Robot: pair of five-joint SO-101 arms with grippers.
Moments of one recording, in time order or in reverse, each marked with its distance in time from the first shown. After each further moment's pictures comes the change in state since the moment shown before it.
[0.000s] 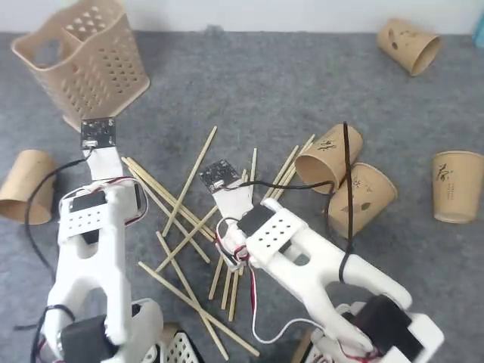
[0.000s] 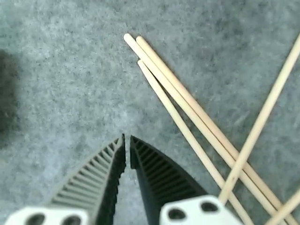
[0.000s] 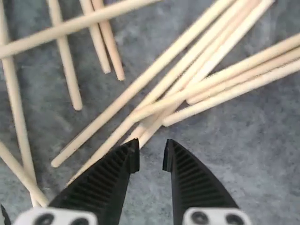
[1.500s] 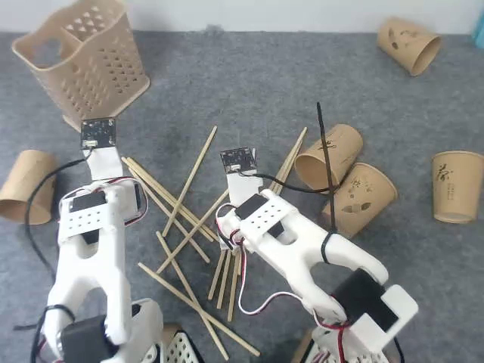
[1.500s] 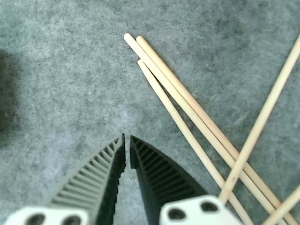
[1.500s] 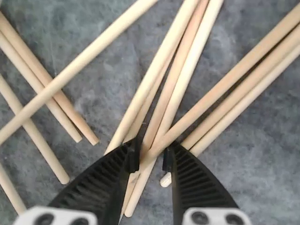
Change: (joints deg) left arm 0.0 0.0 0.0 0.0 0.0; right arm 3.7 13.9 -4.0 -10.0 -15.6
